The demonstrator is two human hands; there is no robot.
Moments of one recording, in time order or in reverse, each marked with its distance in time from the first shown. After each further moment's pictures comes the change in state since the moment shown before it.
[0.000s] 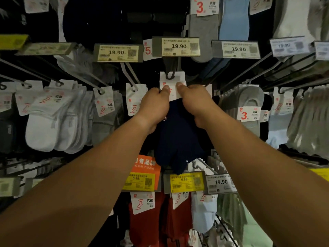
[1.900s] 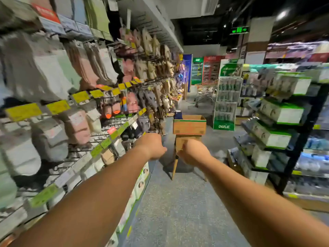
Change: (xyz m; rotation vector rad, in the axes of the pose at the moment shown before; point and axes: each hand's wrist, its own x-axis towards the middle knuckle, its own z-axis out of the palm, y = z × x) left_hand -0.490 0.152 0.304 0.352 -1.413 0.810; right_hand -0.542 0.028 -0.381 -1.306 0.534 1.112
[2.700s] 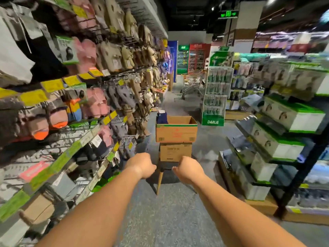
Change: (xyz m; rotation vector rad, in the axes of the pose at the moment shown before) left_hand 0.413 0.000 0.124 -0.083 -0.219 -0.071; right_hand 0.377 0.166 0.089 0.176 -0.095 0.270
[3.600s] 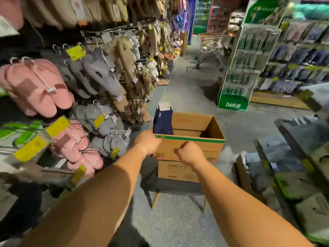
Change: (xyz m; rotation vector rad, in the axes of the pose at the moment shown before) left_hand 0.615 0.021 -0.003 -0.344 0.026 -0.155; right_hand 0.607 0.026 0.022 0.095 -0.135 0.064
